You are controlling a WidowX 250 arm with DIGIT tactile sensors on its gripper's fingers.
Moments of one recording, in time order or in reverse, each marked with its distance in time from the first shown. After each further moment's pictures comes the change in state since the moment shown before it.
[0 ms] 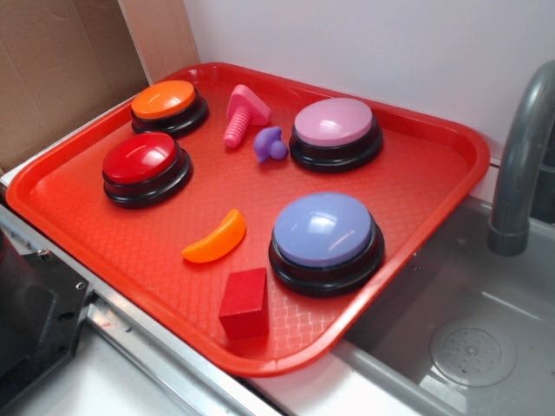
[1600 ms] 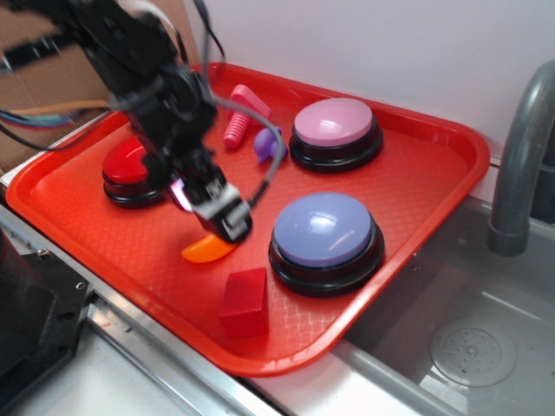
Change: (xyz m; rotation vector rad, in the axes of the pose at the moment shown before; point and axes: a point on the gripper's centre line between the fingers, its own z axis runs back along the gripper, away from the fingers) arm 0.036 -0.045 -0.217 -0.214 -0.036 -0.110
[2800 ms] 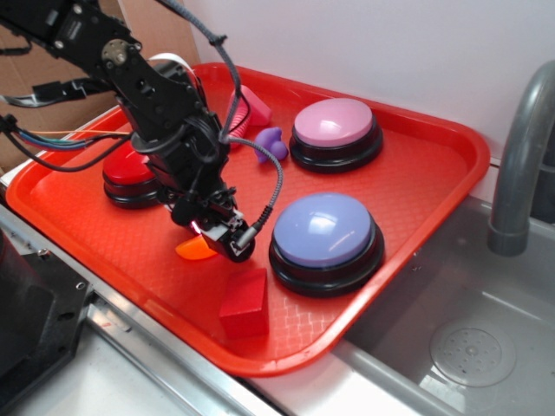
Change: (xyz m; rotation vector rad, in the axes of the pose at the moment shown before) arm -0.005 0.011 -0.017 0.142 0.011 0.097
